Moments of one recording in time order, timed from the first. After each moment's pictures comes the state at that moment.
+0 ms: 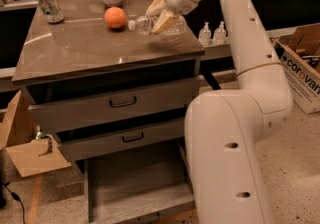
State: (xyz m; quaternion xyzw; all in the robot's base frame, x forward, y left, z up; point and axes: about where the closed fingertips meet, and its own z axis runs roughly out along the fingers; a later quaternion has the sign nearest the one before) arm 0.793 0.004 0.914 -0.78 0.48 0.06 0.40
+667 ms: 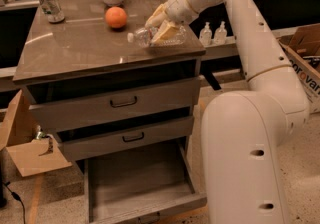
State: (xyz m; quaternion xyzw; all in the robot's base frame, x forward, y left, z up) arm 0.765 0.009 0.891 -0.77 0.48 0.13 0.39
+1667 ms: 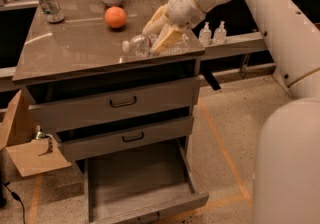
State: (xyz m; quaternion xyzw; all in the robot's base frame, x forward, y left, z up) arm 0.665 0.011 0.921 -0.78 0.48 0.18 0.35
